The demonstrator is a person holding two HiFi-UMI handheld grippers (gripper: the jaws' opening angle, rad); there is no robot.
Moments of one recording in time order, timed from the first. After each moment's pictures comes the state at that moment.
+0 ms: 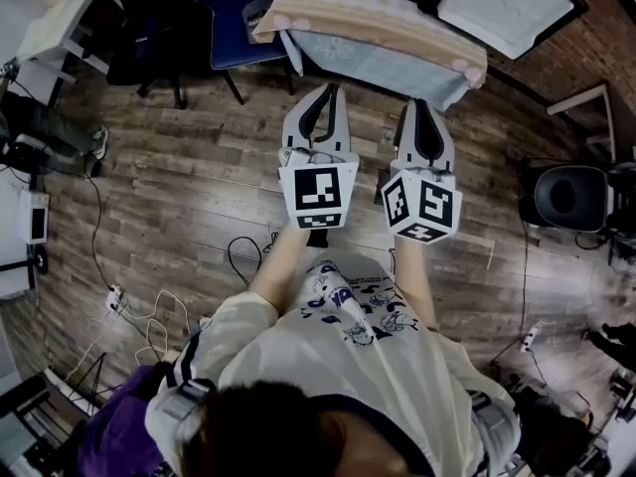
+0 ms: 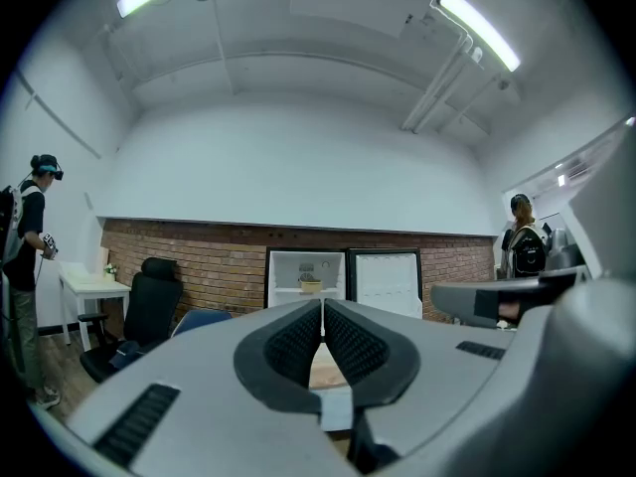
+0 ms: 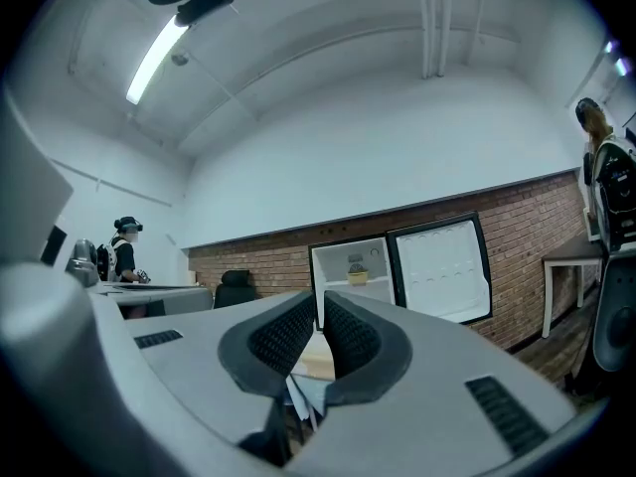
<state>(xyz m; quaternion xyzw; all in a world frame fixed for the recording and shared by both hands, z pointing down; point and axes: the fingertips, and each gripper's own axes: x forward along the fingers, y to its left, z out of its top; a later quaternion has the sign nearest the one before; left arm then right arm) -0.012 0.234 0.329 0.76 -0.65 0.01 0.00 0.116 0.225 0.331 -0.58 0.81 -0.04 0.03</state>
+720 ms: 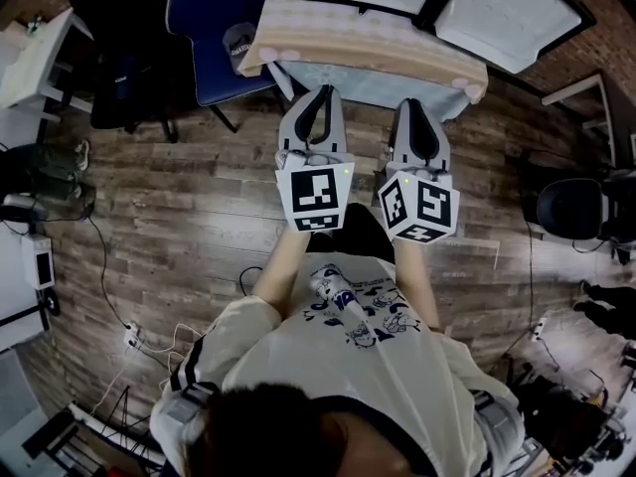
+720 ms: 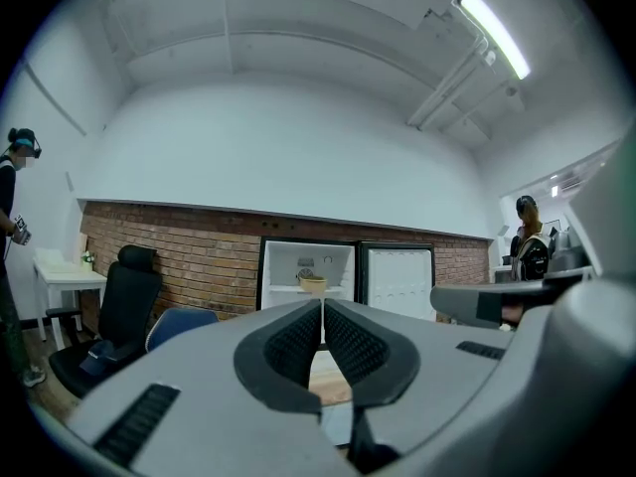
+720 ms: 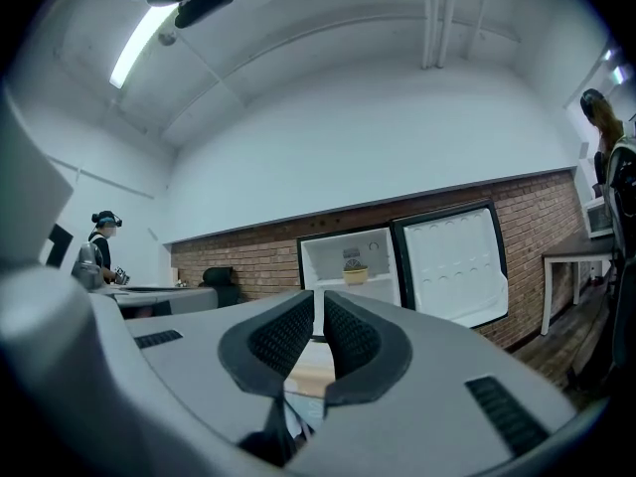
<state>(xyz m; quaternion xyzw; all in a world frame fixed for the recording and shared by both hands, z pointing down) -0.054 0.081 0.339 0.78 -0.63 0.01 0.02 0.071 0.084 0.340 -0.61 0.79 -0.06 0.02</state>
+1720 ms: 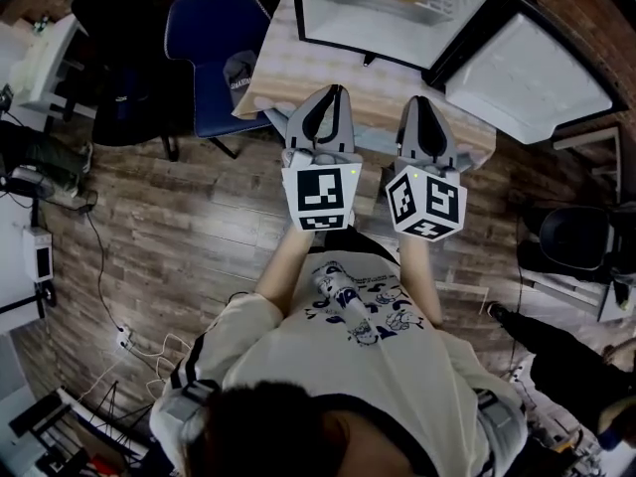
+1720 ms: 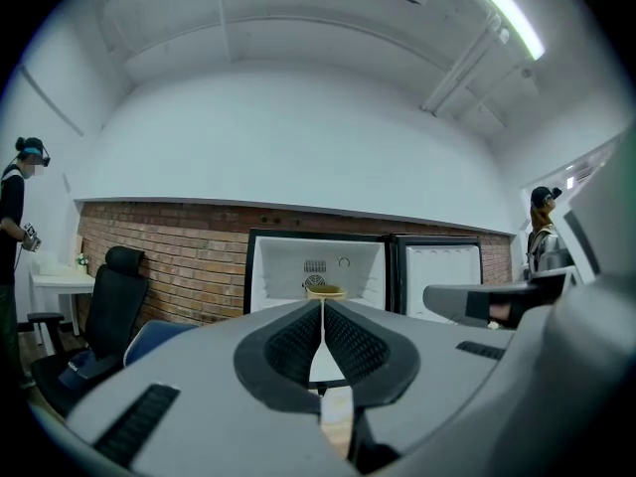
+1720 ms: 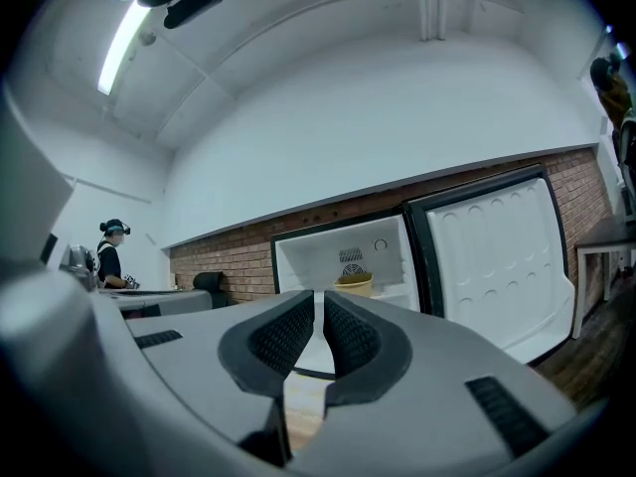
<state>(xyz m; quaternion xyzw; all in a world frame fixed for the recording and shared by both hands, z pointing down) -0.026 -0.132 0.328 0.76 -0.65 0.01 0.02 0.098 -0.146 0.332 -0.58 0.81 -0.07 0.03</state>
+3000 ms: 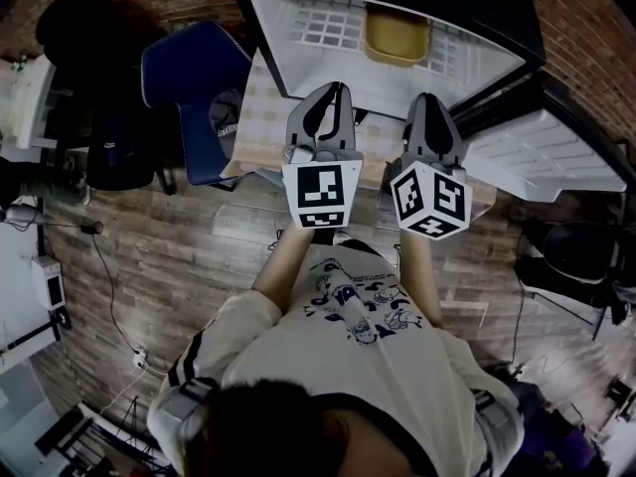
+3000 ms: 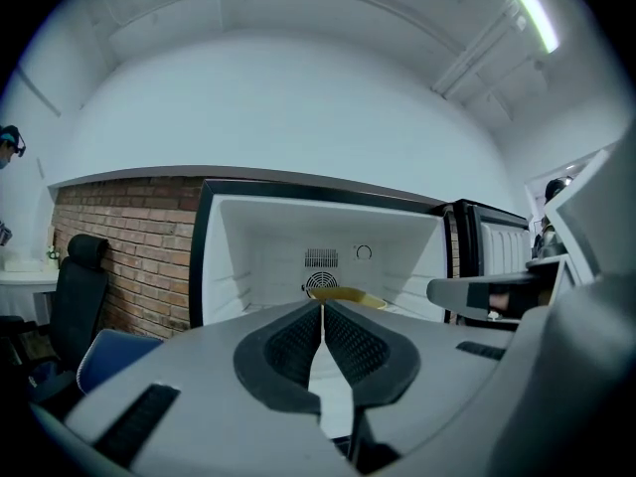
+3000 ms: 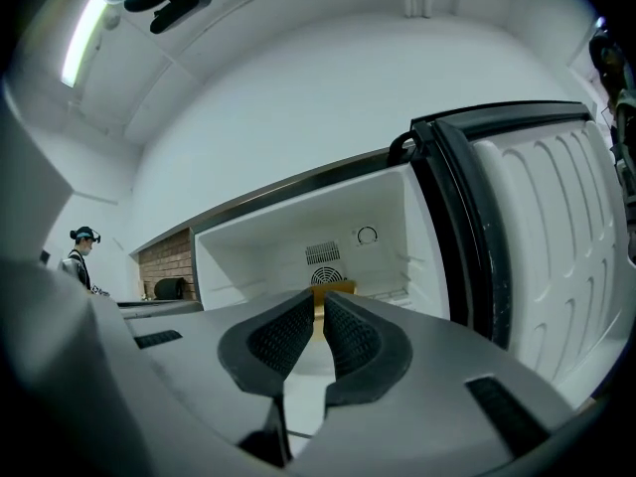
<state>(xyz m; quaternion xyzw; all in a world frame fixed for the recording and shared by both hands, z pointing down) -0.030 -0.368 0.346 0.78 -0.63 0.03 0.03 0.104 -0.377 0.347 -0.61 0.78 -0.10 0.04</state>
